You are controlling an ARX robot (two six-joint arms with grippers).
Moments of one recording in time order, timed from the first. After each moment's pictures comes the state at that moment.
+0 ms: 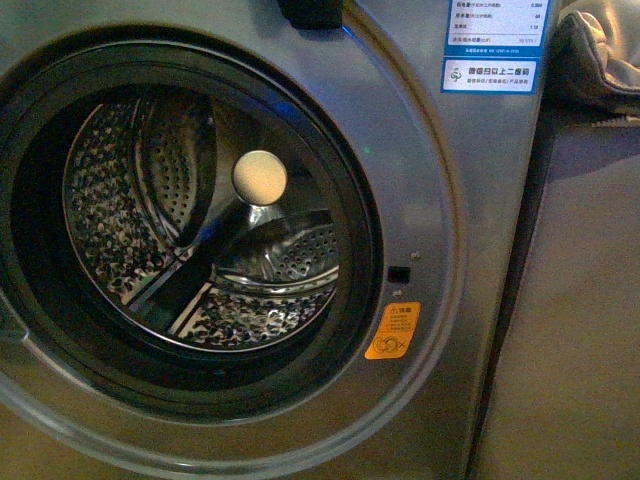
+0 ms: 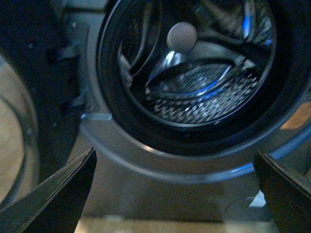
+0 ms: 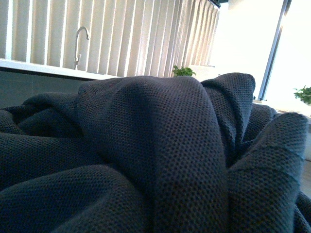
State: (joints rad) left arm 0.03 0.02 0.02 0.10 0.09 -0.05; right arm 0.62 1.59 1.93 0.04 -0.13 -0.16
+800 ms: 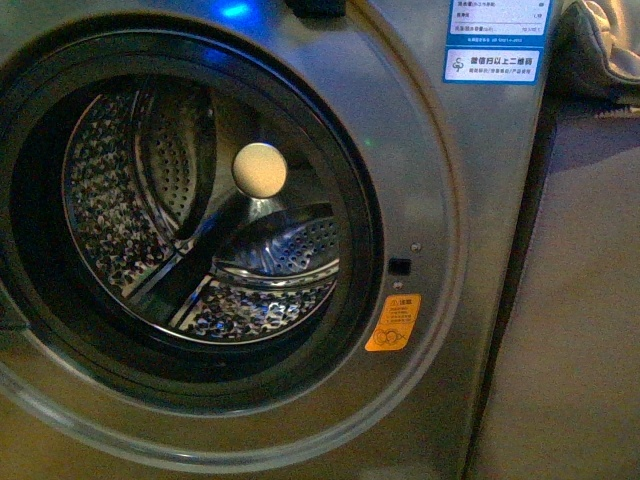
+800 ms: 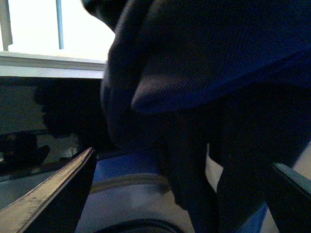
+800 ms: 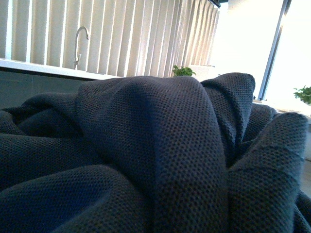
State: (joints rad) left arm 0.08 1.18 0.86 0.96 0.70 -0.32; right arm 0.62 1.59 1.93 0.04 -0.13 -0.16
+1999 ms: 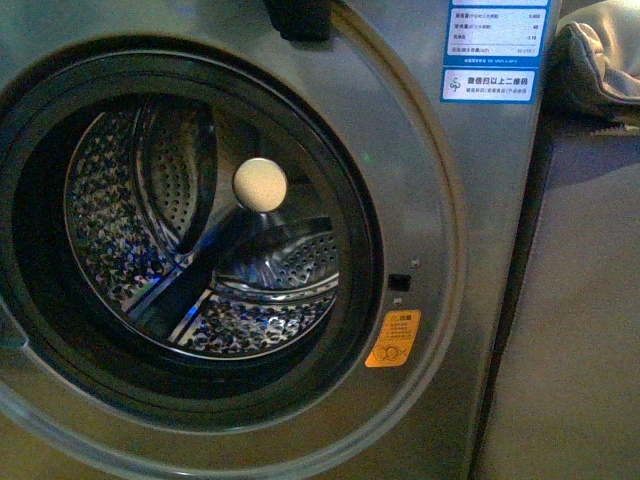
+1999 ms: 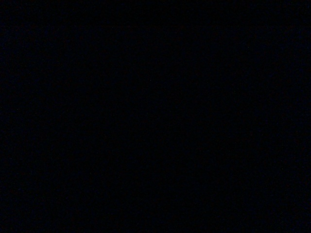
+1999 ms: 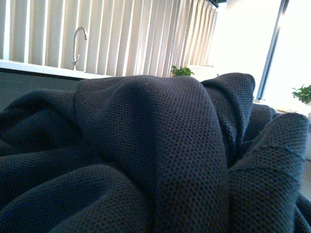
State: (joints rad) left arm -0.30 1.31 1.04 0.95 0.43 -0.16; right arm 0.62 1.59 1.93 0.04 -0.12 -0.16
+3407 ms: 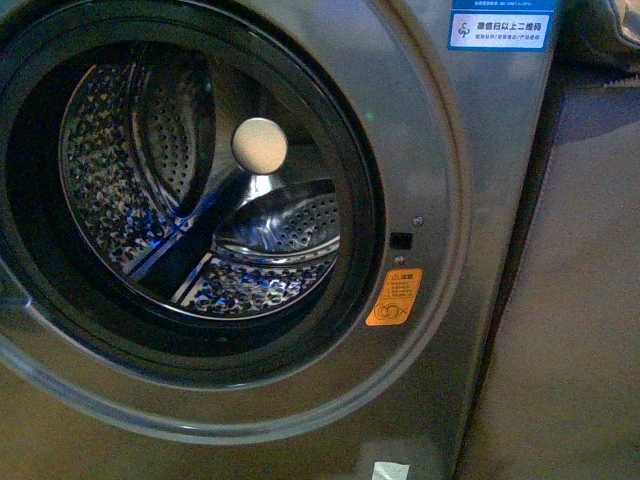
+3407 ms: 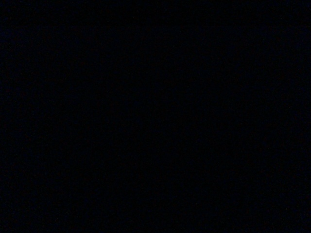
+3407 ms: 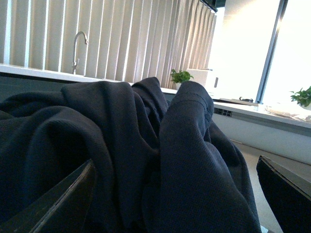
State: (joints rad) left arm -0.29 1.44 1.22 0.88 -0.25 -0.07; right arm 0.62 1.58 1.93 0.05 -0.12 -0.16
